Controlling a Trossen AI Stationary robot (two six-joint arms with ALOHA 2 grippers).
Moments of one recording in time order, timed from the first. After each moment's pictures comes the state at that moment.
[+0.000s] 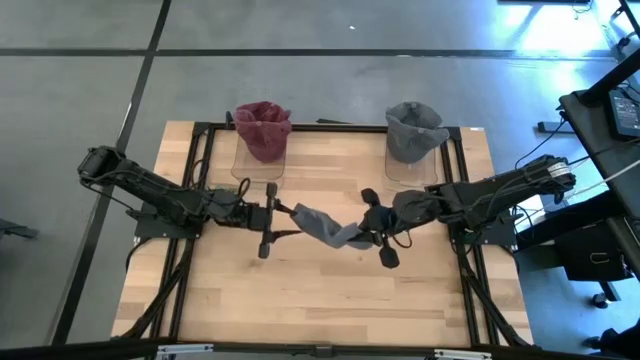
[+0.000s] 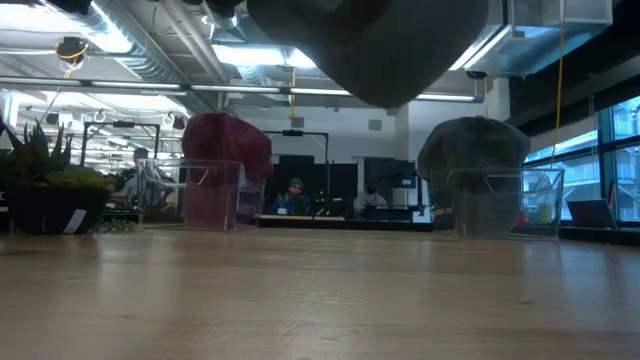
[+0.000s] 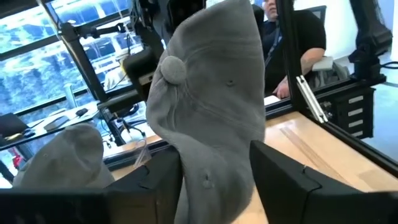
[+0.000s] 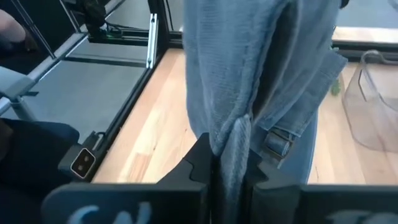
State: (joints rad) left arm -0.26 1.15 0.58 0.57 -0.21 0.30; right arm 0.26 1.26 1.05 -0.21 0.02 0.07
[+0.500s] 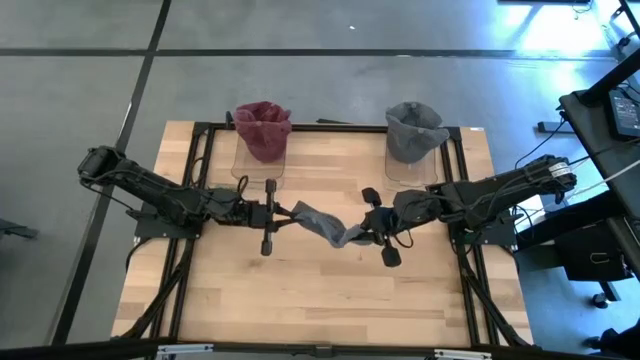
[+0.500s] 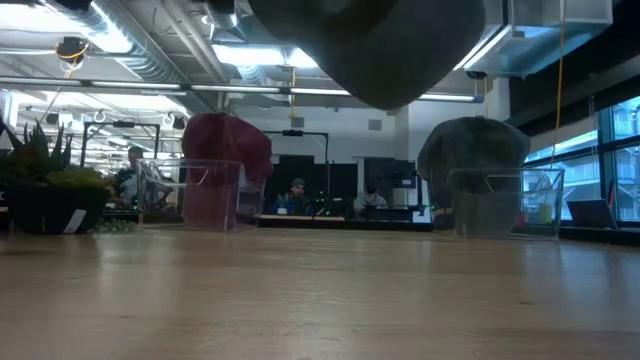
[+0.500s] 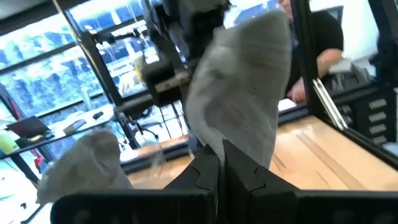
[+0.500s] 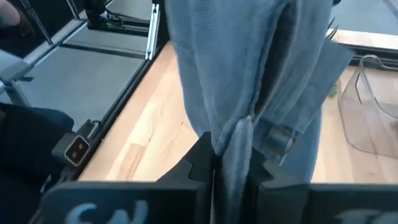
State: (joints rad) left arm -0.26 1.15 0.60 0.57 -0.26 0.33; right arm 0.26 1.25 1.05 -0.24 0.02 0.00
